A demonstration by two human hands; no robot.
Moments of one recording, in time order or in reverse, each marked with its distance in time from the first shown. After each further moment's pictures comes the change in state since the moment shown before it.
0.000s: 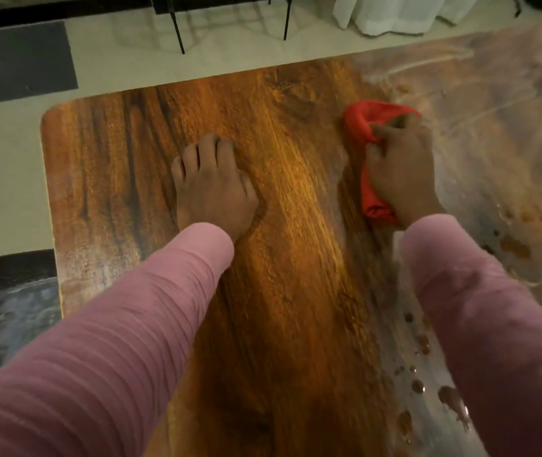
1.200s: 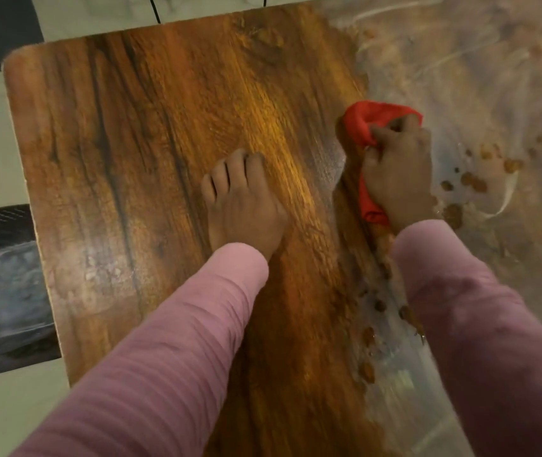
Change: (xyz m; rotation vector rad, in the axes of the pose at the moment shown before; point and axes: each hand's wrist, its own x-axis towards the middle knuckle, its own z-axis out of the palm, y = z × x) left_hand -0.108 0.067 -0.001 -0.093 -0.047 -0.011; right_hand -0.093 0.031 -0.028 -0.058 0.012 0.113
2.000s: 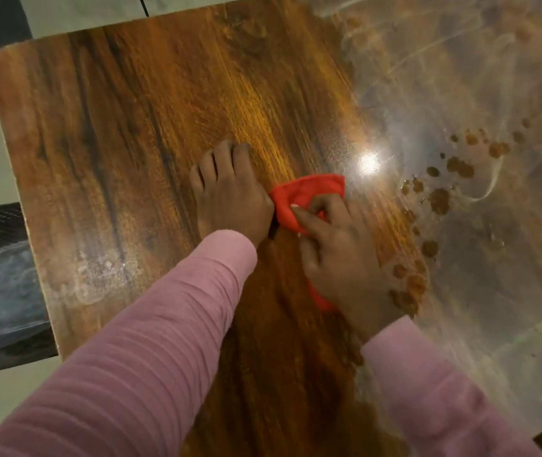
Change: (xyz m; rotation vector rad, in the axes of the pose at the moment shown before) left_hand 0.002 0.002 0.003 0.046 0.041 0.000; right_hand -0.125 -0.028 -0.002 0.090 -0.107 -0.350
